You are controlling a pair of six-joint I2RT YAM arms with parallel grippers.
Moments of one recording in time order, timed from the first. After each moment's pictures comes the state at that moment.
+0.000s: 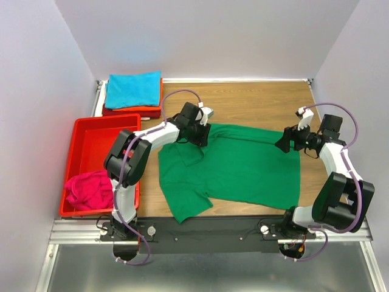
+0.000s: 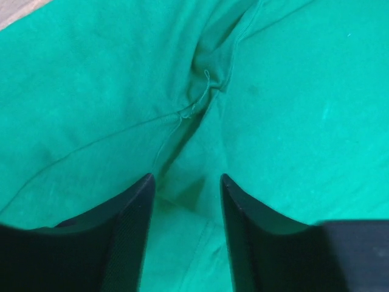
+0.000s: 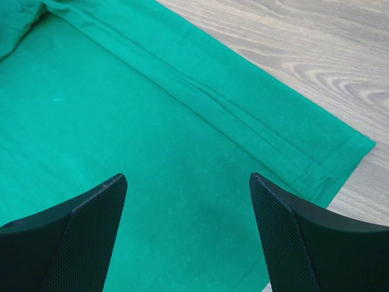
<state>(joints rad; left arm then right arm) -0.56 1.95 1.31 -0.23 0.28 -0.09 -0.36 1.36 0.85 -0.37 -0.76 -0.49</state>
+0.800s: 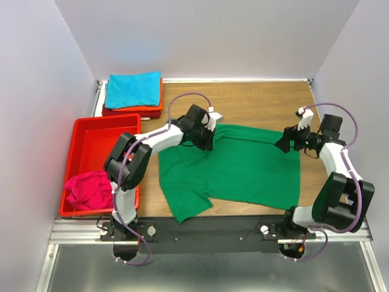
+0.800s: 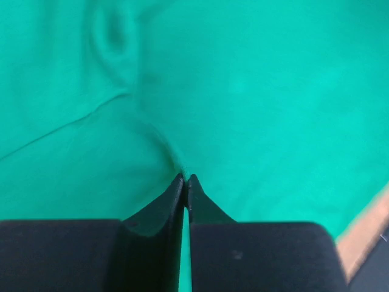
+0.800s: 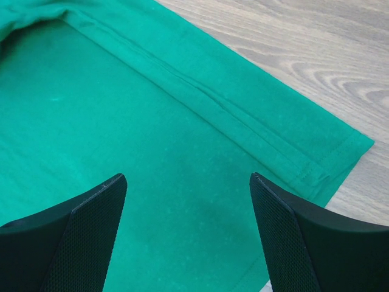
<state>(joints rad) -0.62 1.92 1.32 -0.27 0.41 -0.05 -0.36 1.36 0.85 -0.37 -0.75 -0.49</state>
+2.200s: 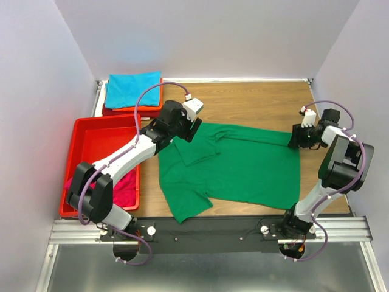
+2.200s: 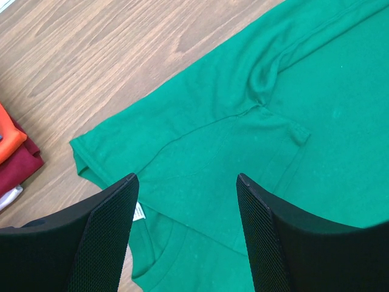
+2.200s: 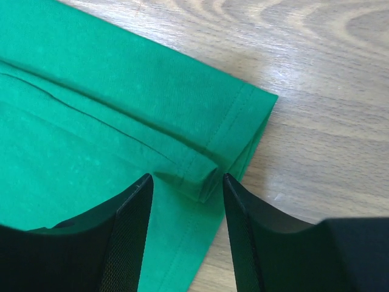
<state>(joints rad) -0.56 1.48 1.08 -0.14 0.07 0.14 -0.41 1.78 1.08 -0.39 -0.48 -0.49</state>
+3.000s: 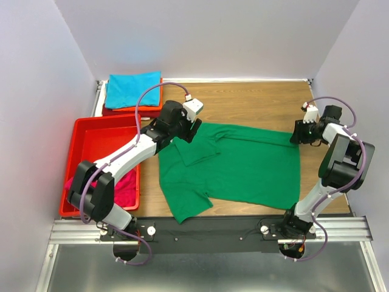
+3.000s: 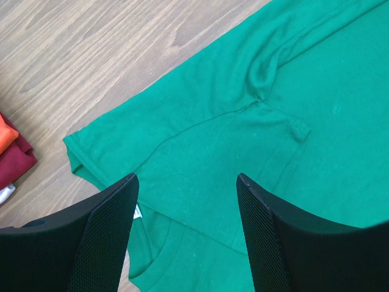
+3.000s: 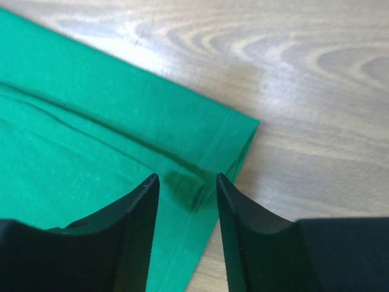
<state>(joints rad) -0.56 1.50 1.08 -0.15 0.08 0.14 -0.41 1.80 1.12 -0.39 -0.49 -0.47</state>
